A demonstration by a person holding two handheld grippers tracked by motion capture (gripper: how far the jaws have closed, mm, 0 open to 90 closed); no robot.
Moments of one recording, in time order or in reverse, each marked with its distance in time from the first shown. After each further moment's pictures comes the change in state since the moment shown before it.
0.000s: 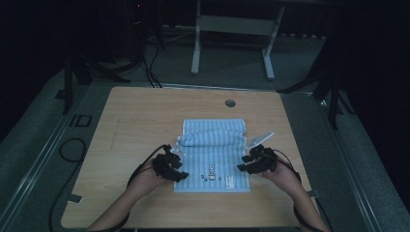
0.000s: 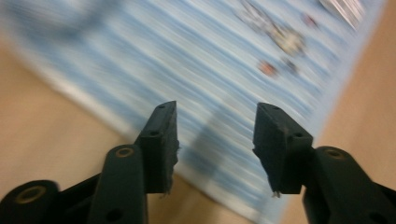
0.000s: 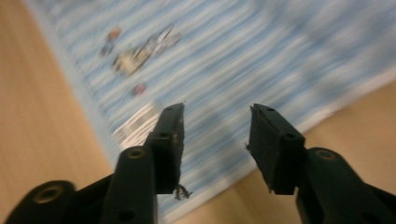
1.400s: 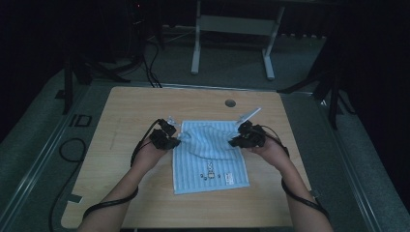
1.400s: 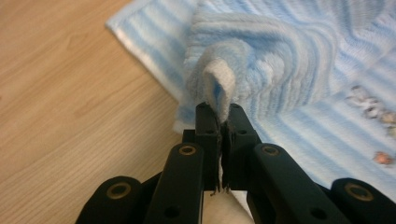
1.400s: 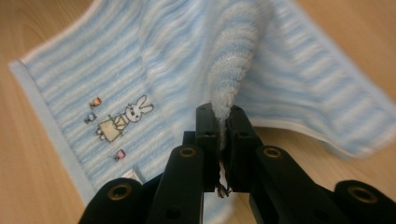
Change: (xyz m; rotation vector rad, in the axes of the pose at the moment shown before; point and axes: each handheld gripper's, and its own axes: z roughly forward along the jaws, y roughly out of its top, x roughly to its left) left arm 0.072 0.042 -0.019 -0.105 0.208 -0.152; right arm -0.031 0.071 -0.011 -0.035 -0.011 -0.048
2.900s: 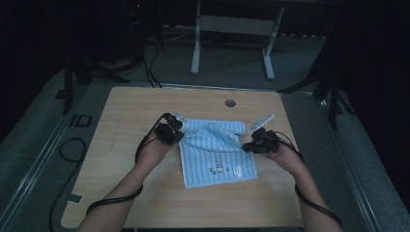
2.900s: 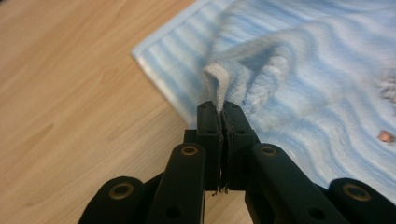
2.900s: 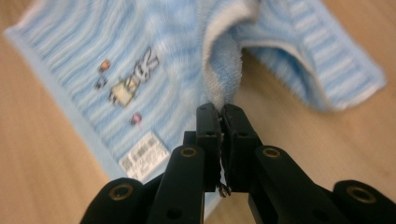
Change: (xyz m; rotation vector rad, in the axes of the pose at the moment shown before) left arm -0.013 0.024 -0.005 0.019 0.110 0.035; right arm -0.010 -0.046 -0.005 0.045 -0.006 -0.021
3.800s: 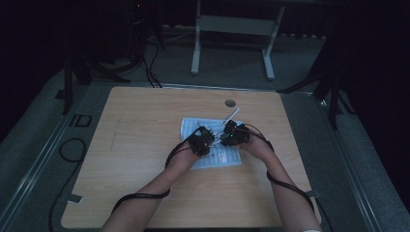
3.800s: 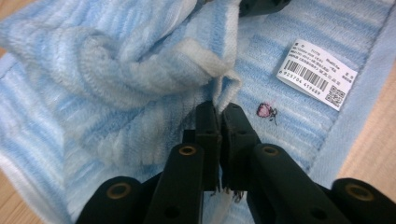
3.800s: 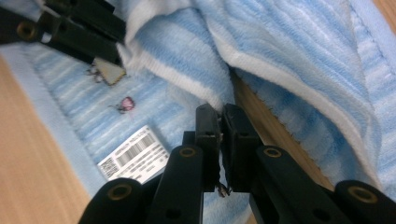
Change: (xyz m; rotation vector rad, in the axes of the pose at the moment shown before) left arm -0.077 0.031 0.070 0.105 -0.075 0.182; right arm -0.016 0.062 0.087 0.125 0.014 -0.017
